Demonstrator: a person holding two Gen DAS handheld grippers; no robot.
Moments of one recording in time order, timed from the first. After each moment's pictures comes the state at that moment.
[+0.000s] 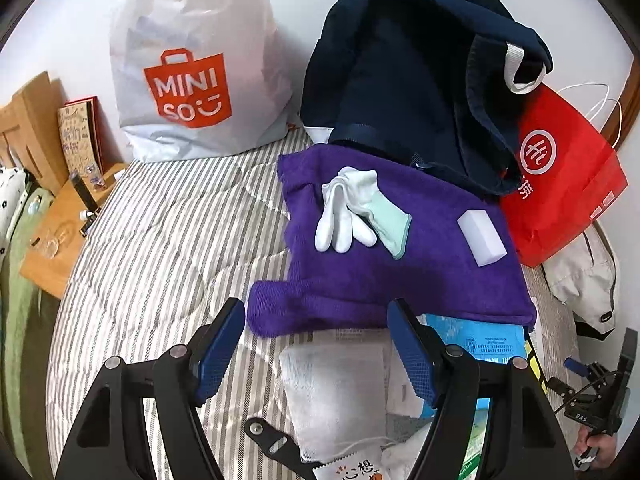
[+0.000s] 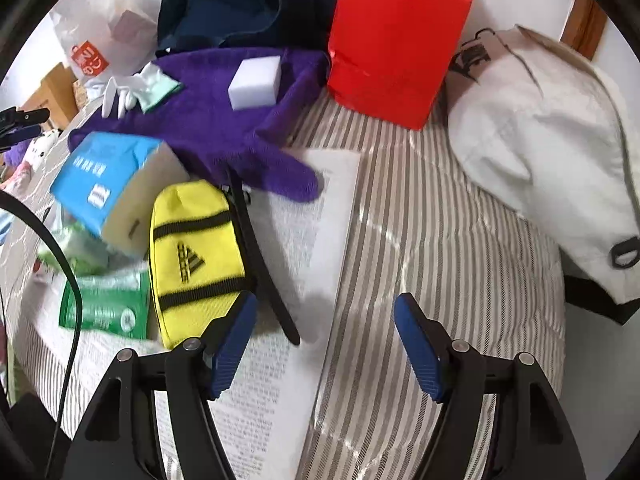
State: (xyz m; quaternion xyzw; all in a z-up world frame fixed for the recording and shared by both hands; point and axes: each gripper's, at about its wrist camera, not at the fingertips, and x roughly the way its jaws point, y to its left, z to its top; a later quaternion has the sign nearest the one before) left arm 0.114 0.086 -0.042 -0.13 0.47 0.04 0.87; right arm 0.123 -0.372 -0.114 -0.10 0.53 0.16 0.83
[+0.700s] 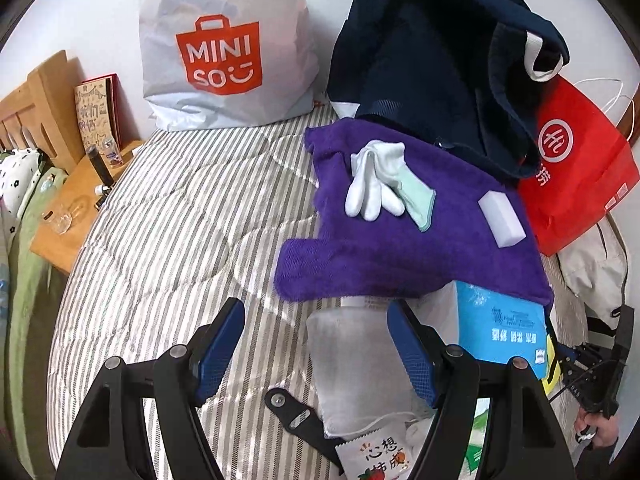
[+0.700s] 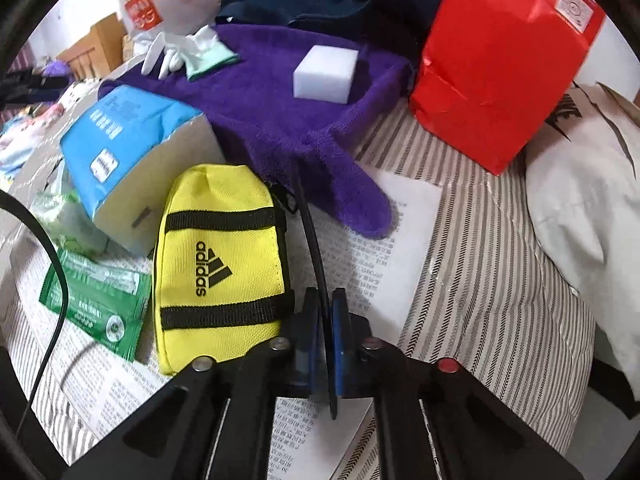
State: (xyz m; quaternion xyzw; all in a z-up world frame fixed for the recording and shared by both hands) left arm 0.091 0.096 -0.060 -0.13 0.49 0.06 0.86; right arm 0.145 -0.330 -0.142 -0.16 0.50 0.24 0.81
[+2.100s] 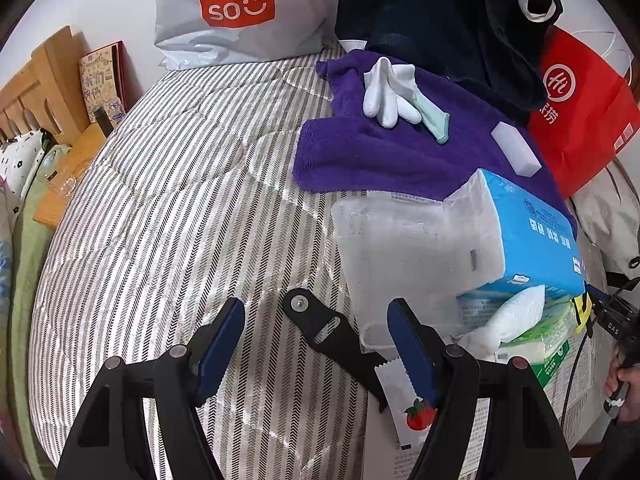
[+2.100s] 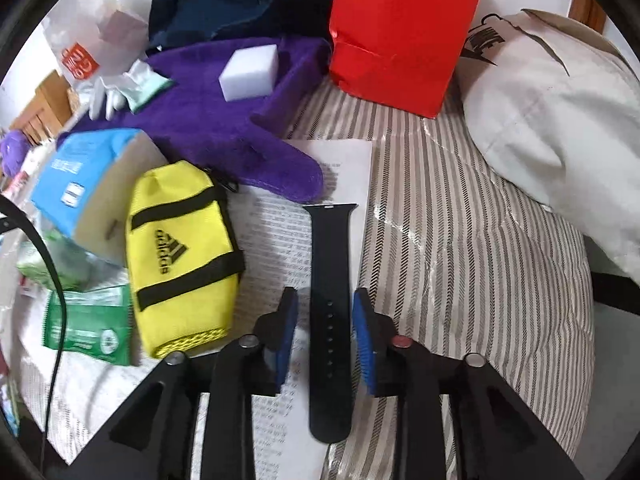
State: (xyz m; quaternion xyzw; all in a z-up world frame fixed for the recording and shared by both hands) left arm 0.039 0.085 -0.112 -0.11 0.53 0.06 0.84; right arm 0.137 -0.360 -0.144 -0.08 0.53 0.15 0.83
